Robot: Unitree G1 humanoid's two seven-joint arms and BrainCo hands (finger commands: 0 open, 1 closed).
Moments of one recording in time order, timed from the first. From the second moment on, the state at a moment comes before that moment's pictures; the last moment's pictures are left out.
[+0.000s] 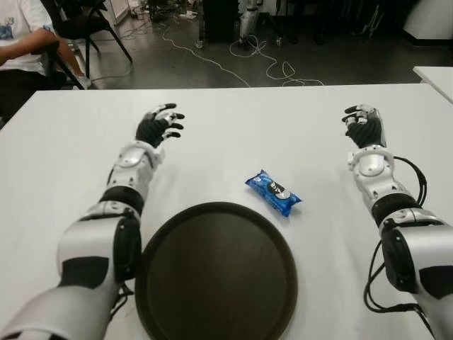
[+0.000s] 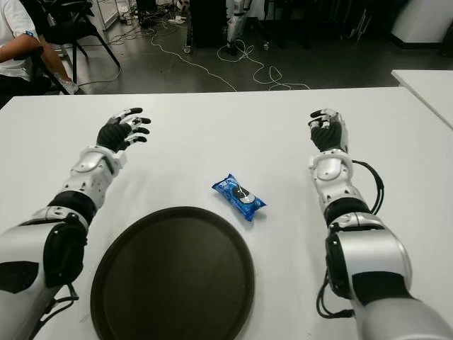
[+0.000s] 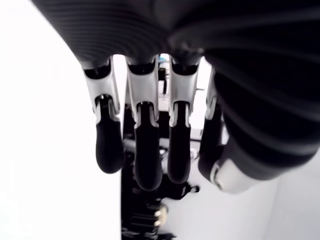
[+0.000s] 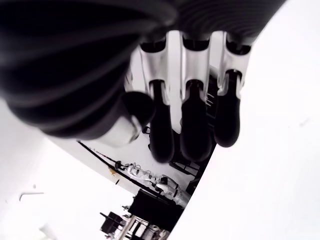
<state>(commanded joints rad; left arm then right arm) -0.95 0.13 0.28 1.33 -0.05 -0.20 -0.19 -0.88 -0.27 0.01 1.31 -0.28 -0.31 -0.38</state>
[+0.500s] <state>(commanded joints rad) -0.94 0.15 0.27 1.34 -0.03 -0.20 -0.24 -0.78 -0.32 0.53 0.98 -0.79 -0.34 -0.38</state>
